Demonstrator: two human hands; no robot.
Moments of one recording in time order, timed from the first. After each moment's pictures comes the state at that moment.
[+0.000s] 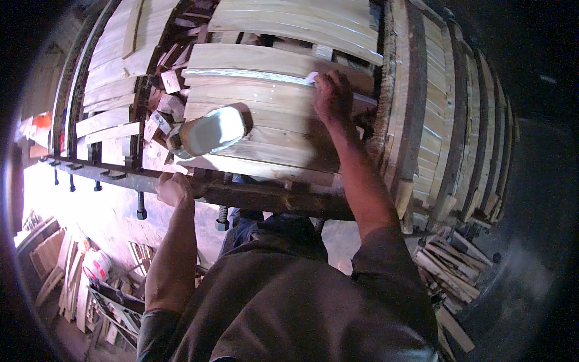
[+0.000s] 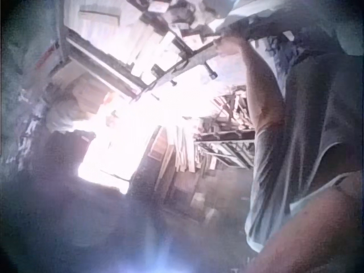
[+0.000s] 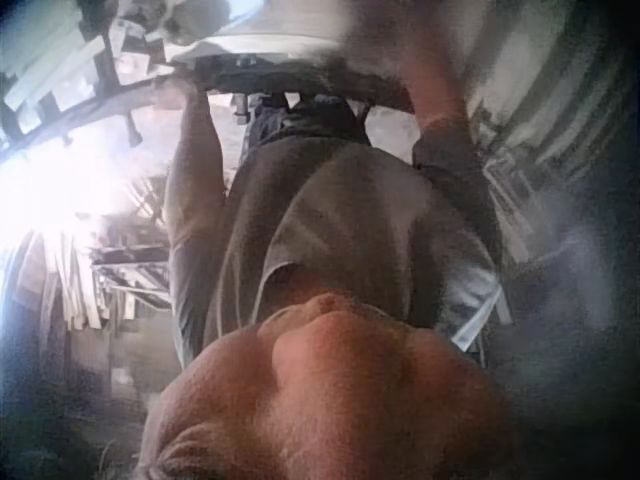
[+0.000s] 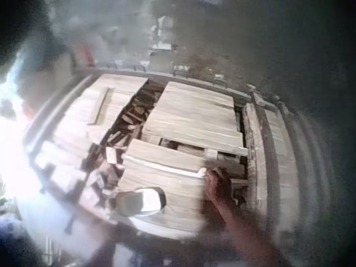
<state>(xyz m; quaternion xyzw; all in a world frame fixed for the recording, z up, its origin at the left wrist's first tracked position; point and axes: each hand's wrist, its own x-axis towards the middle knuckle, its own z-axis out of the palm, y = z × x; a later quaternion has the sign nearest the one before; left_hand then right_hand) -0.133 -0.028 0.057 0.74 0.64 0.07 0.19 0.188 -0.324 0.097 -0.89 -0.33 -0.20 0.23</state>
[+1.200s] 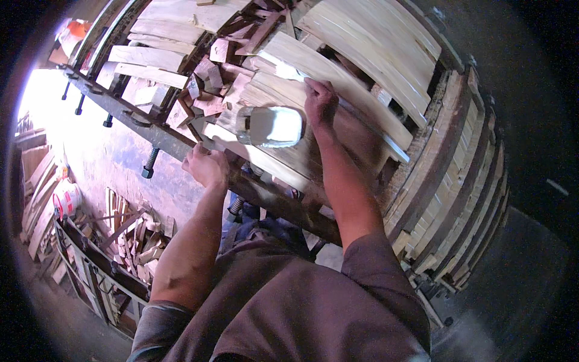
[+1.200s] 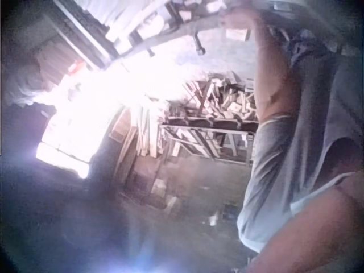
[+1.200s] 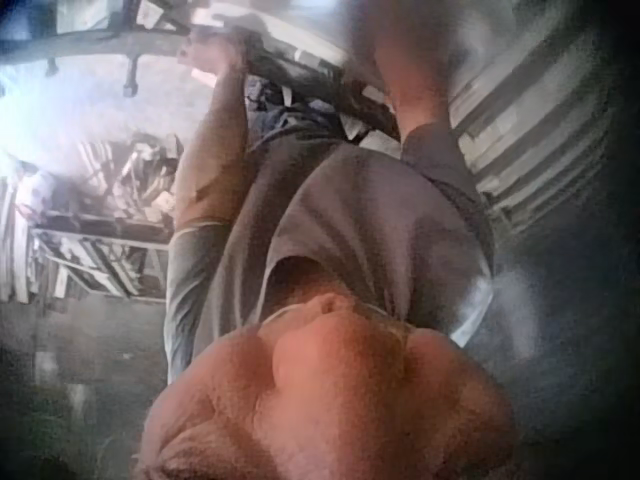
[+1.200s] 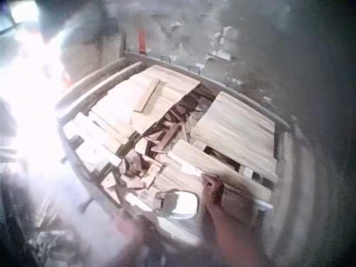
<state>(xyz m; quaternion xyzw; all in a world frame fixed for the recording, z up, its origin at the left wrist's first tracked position) -0.123 -0.040 0.076 0.73 0.65 0.13 0.17 0.157 -0.140 0.035 -0.85 -0.31 -0.05 0.42</state>
